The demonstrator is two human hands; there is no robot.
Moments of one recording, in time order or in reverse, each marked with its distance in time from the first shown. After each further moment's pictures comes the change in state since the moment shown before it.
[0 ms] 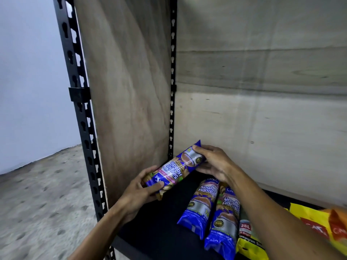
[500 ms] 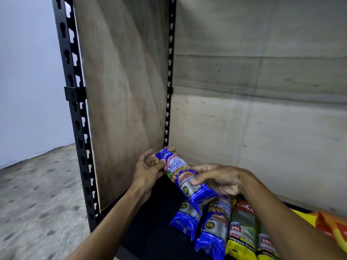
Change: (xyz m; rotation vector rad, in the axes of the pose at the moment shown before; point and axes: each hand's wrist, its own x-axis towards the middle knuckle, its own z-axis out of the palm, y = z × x) left_hand 0.032 0.029 0.055 -0.217 0.232 0.131; right_hand -0.045 -0.012 -0.031 -0.214 -0.730 0.302
